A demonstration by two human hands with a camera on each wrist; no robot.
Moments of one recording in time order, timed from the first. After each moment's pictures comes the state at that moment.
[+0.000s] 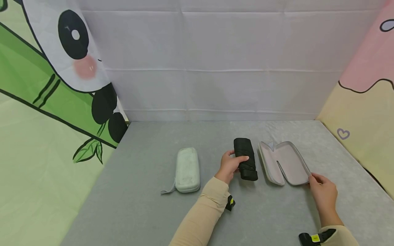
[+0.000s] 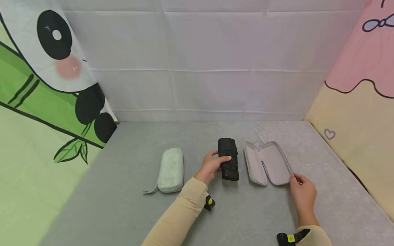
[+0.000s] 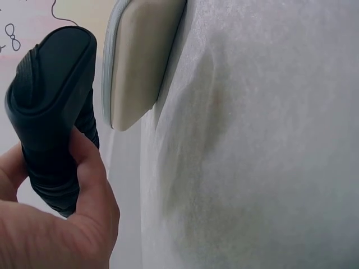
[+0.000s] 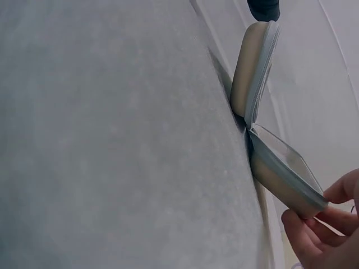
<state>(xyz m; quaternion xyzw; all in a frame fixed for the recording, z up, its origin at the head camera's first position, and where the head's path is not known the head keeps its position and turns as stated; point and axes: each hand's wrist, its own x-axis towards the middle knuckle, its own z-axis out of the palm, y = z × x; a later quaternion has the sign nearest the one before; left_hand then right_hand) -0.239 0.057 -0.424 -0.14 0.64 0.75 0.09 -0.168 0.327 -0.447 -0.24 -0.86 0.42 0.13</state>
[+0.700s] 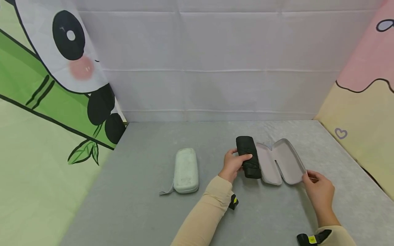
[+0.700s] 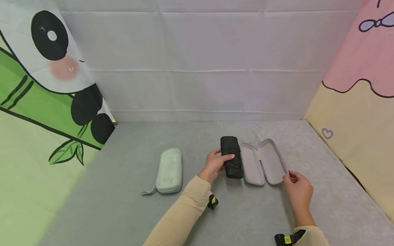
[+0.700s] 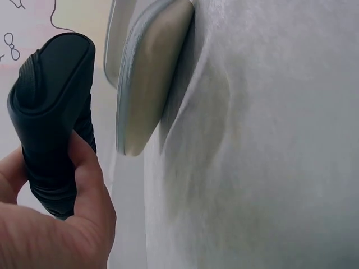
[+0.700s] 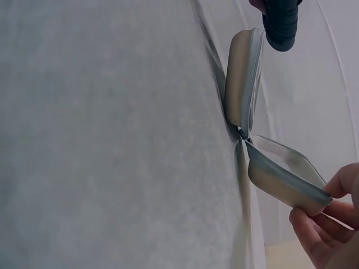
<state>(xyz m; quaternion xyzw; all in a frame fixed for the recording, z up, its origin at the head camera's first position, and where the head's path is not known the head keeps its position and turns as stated) -0.245 0.080 -0.422 -0.14 0.63 0.76 0.08 -0.172 0.319 -0.446 -0.20 -0.88 0.38 0.20</state>
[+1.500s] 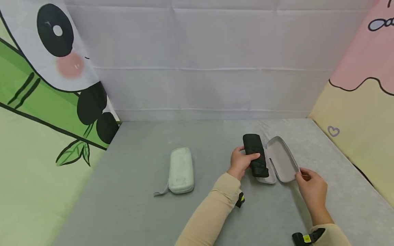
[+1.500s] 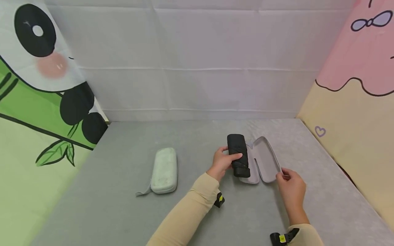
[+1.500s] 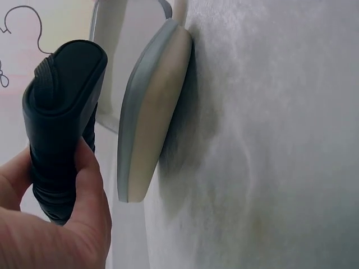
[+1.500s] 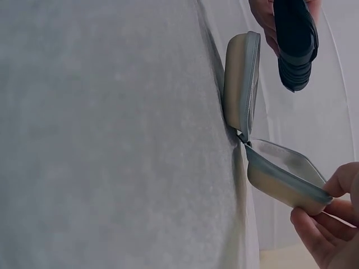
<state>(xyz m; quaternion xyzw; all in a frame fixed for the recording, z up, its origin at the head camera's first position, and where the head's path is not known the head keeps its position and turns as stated) -0.250 0.123 -0.420 -0.15 0.66 0.73 0.06 -0.173 0.315 -0.447 -0.16 -0.89 0.35 0.26</state>
